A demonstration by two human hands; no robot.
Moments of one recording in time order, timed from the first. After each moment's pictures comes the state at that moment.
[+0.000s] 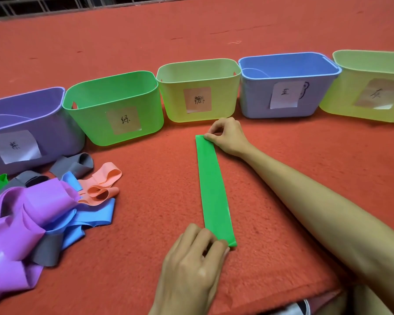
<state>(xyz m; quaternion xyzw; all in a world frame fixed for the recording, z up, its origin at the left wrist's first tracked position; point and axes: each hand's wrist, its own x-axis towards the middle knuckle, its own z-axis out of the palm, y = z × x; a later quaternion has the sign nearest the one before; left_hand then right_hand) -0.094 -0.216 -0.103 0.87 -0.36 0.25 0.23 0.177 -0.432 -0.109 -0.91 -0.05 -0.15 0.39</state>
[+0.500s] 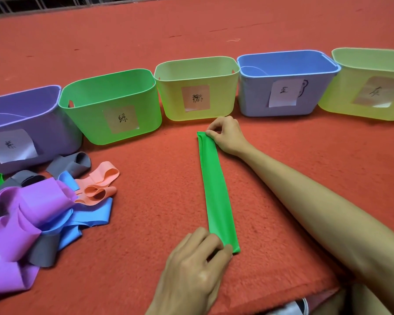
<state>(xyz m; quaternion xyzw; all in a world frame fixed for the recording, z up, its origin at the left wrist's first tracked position) -0.089 -0.215 -0.112 0.84 -0.43 0.22 0.25 0.179 -0.433 -0.112 -0.91 -0.06 -0.16 0.38</state>
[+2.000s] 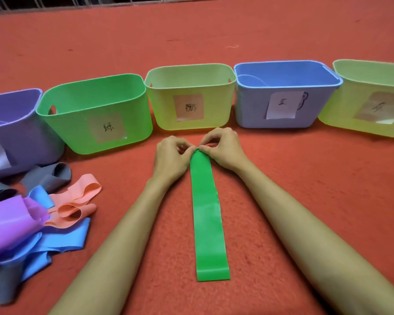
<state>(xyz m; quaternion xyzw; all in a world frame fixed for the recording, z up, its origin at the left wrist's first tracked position) 0.177 -0.258 -0.110 0.91 -0.12 0.14 0.38 0.180 -0.440 -0.114 -0.89 -0.06 -0.16 0.43</state>
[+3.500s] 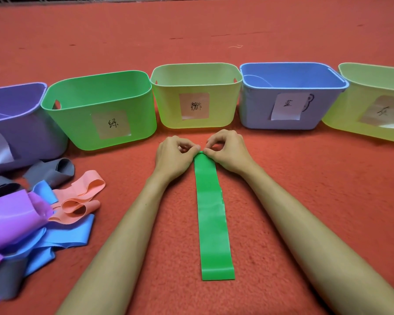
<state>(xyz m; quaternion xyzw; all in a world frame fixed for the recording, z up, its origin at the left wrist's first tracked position) 0.175 -0.251 -0.110 0.89 -0.11 0.10 0.42 0.171 -0.440 -0.116 -0.90 -0.06 -0.16 0.40</state>
